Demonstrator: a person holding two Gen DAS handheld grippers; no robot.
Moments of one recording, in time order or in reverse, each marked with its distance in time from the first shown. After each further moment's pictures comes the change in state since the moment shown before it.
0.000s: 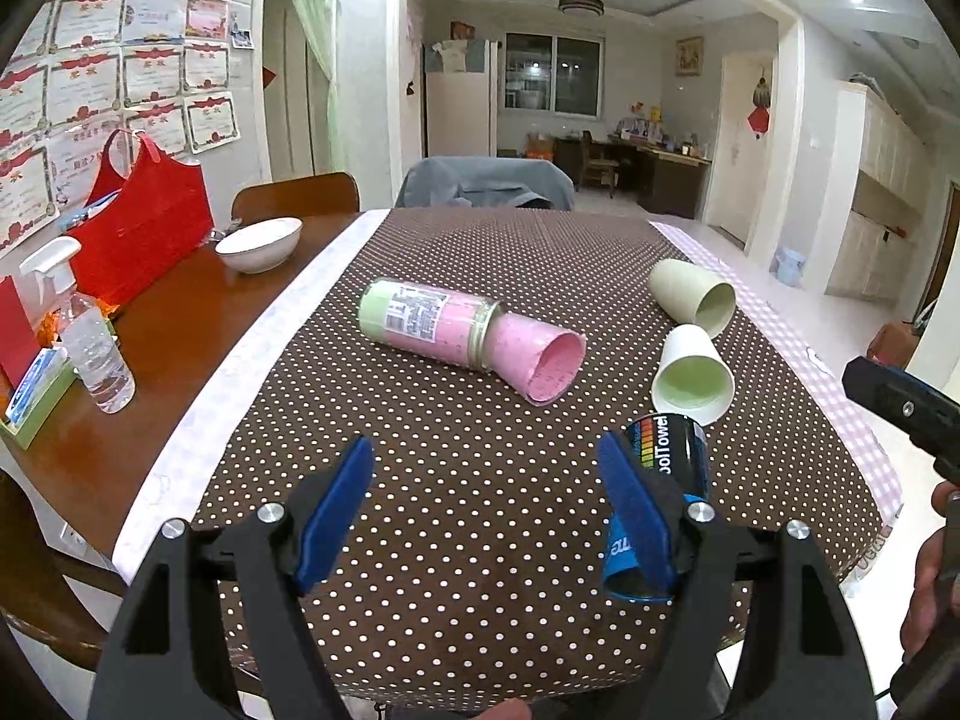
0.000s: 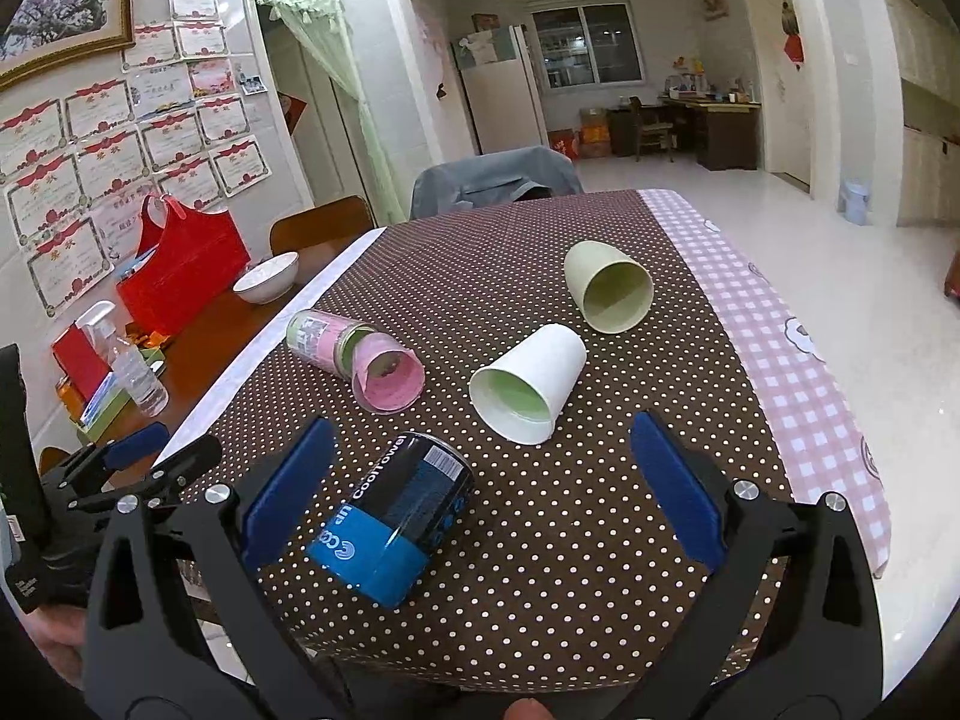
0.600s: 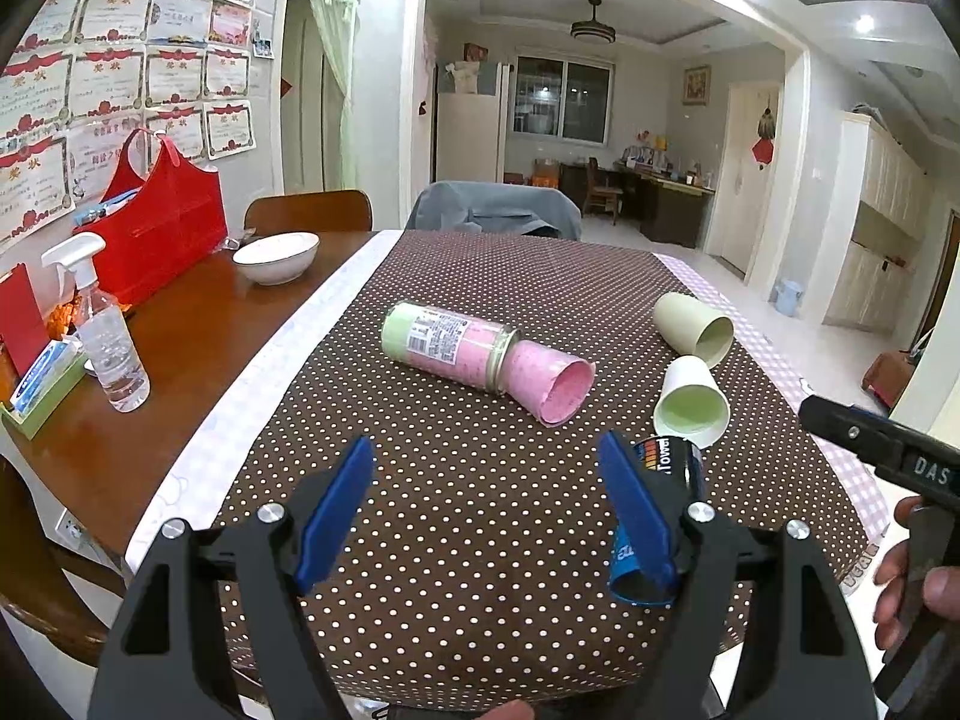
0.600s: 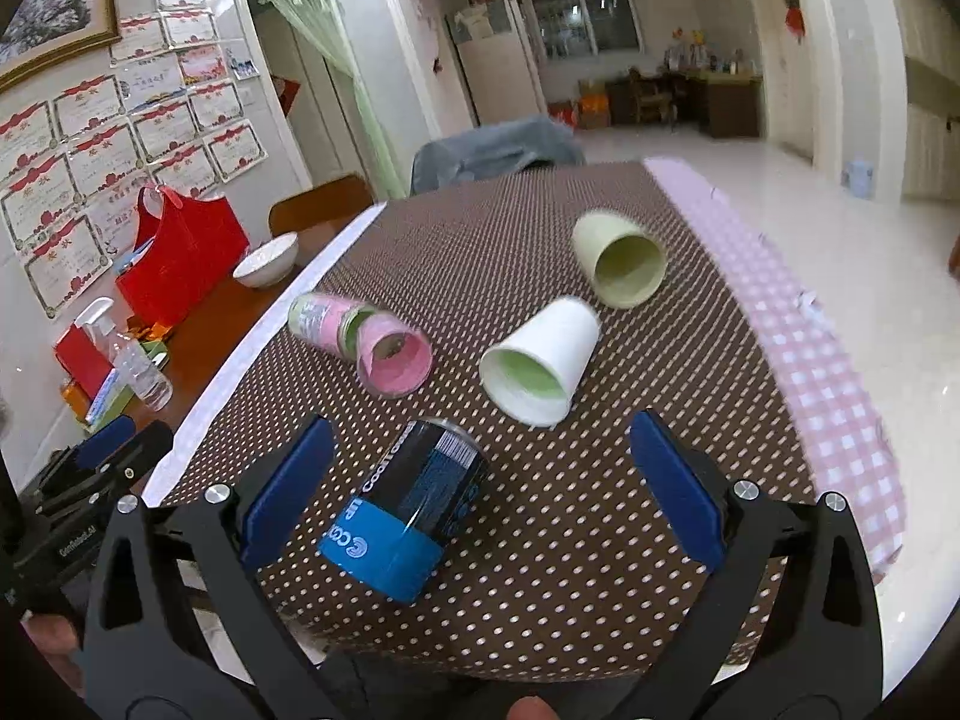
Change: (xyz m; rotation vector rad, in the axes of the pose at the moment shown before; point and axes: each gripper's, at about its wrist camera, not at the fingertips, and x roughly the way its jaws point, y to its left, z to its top) left arm -0.021 0.018 -0.001 -0.040 -0.053 -0.009; right arm 0.024 -0.001 0.003 0.057 0.123 0.026
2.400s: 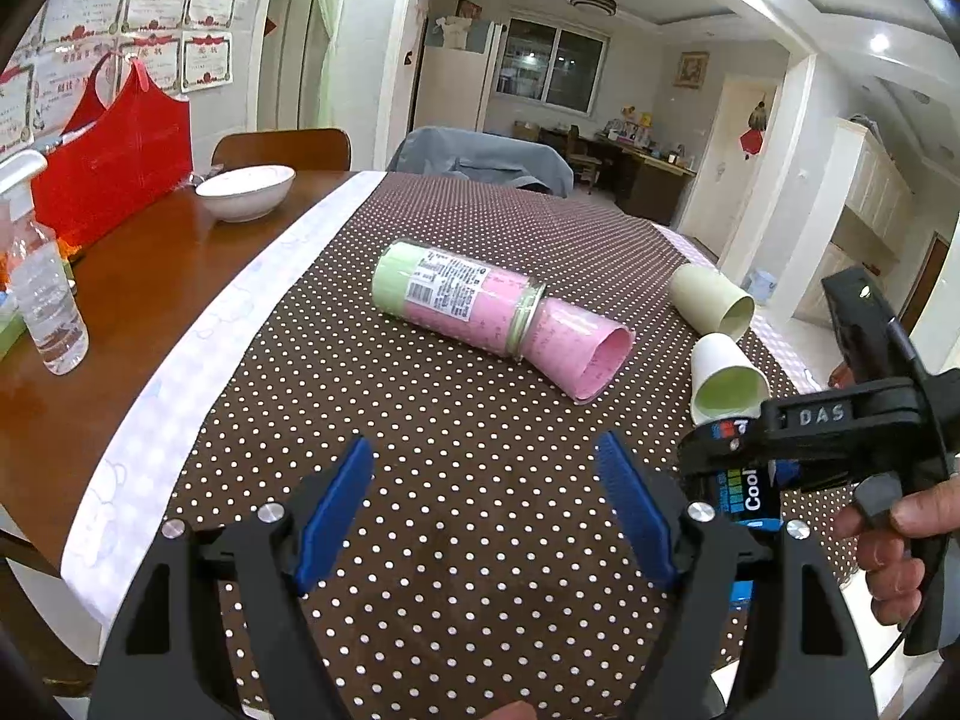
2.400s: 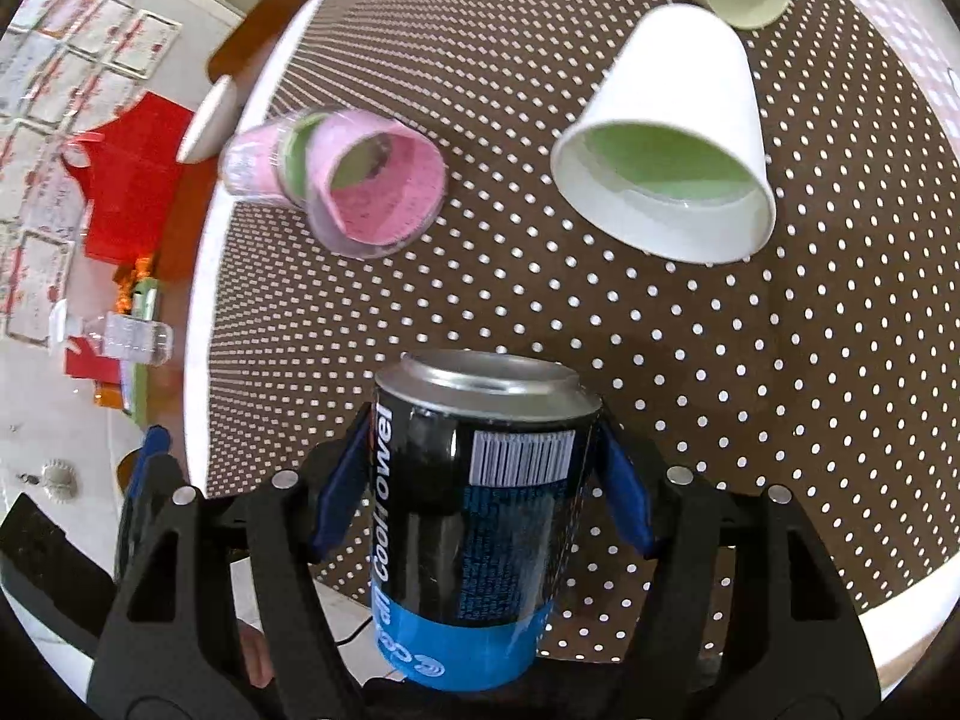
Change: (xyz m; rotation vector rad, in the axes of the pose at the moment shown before) left arm 0.070 0.042 -0.002 -0.058 0.106 -0.111; right arm 0.144 0.018 0.013 0.248 0.573 0.102
